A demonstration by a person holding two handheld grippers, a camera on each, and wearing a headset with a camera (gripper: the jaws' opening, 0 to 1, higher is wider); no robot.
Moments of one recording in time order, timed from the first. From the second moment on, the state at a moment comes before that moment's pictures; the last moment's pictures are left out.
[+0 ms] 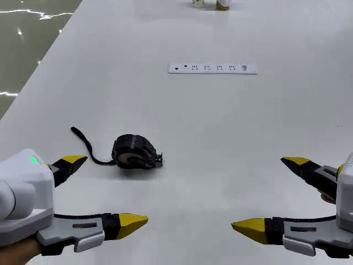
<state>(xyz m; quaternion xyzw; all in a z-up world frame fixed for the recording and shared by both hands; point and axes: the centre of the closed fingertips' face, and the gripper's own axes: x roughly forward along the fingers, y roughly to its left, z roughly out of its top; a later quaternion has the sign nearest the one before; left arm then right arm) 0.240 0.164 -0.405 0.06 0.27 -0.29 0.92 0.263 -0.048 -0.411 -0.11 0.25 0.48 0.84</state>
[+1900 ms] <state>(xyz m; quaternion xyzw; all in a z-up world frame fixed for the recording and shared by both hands) 0.309 0.185 -0.427 0.20 0.32 -0.41 0.83 0.330 -0.001 -0.437 -0.27 0.23 0.62 0.71</state>
